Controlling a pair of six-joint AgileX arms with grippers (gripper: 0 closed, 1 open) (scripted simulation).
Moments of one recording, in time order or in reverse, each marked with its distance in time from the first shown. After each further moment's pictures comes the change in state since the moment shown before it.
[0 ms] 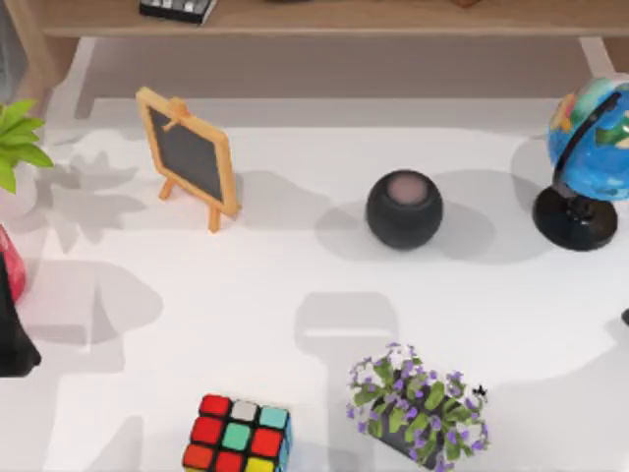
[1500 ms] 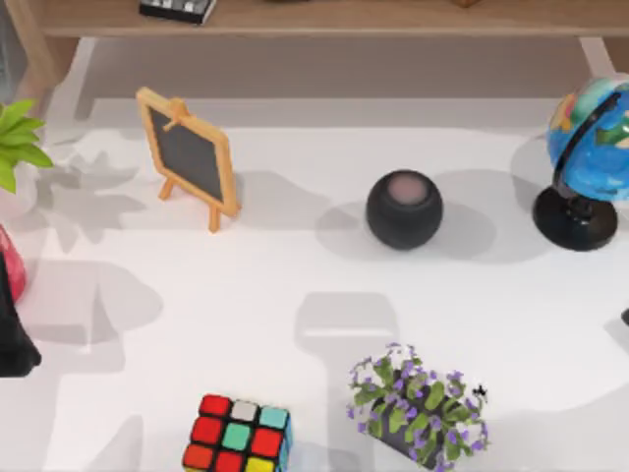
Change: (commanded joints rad) left arm 0.000 0.000 0.000 0.000 0.000 0.000; right arm -0.046 -0.082 -0.216 0.100 -0.044 0.006
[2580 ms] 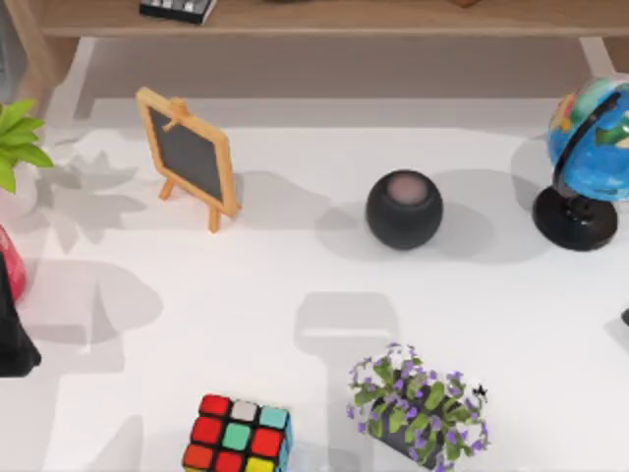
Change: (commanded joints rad) left arm 0.000 0.000 0.000 0.000 0.000 0.000; right arm -0.108 -0.137 -0.304 0.196 -0.110 0.000
